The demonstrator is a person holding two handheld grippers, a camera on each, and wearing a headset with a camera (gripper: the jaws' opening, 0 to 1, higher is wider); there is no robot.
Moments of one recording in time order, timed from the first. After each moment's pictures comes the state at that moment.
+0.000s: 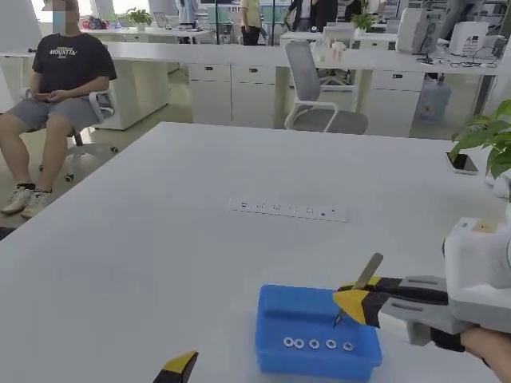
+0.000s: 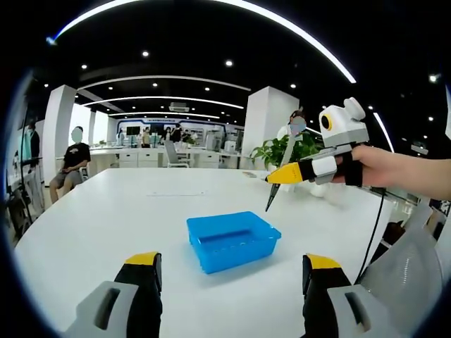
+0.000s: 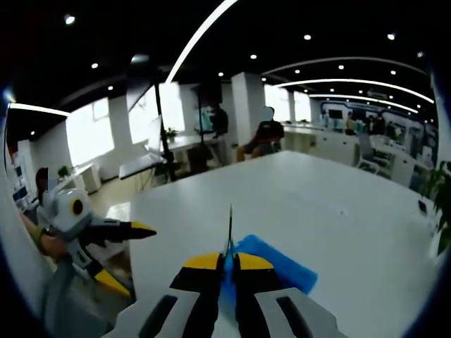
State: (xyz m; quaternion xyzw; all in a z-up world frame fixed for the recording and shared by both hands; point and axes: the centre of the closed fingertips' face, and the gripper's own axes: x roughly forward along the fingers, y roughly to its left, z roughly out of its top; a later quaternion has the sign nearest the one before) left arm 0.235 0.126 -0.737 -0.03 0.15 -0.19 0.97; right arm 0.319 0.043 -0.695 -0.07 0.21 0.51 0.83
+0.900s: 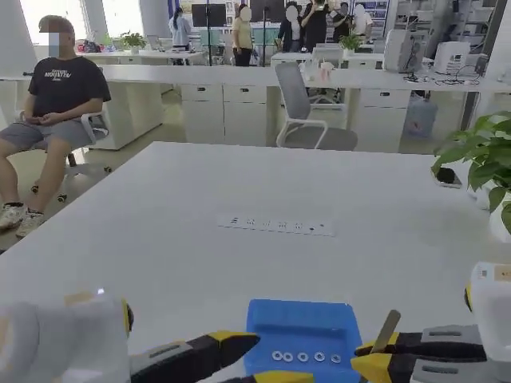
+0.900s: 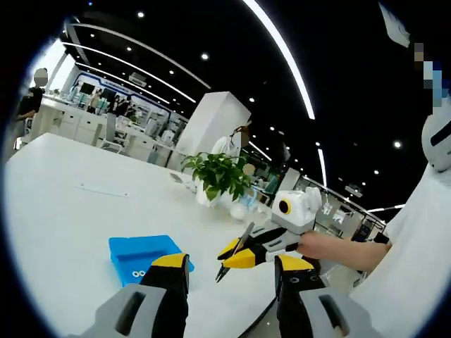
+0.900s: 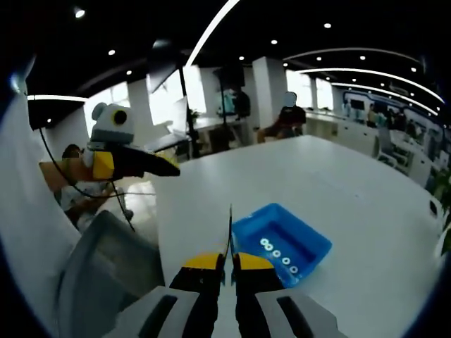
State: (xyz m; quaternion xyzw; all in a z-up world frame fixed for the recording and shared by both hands) left arm 0.229 0.077 -0.635 -0.19 0.16 -0.42 0.88; right arm 0.262 0.011 -0.712 -0.11 0.25 0.57 0.77
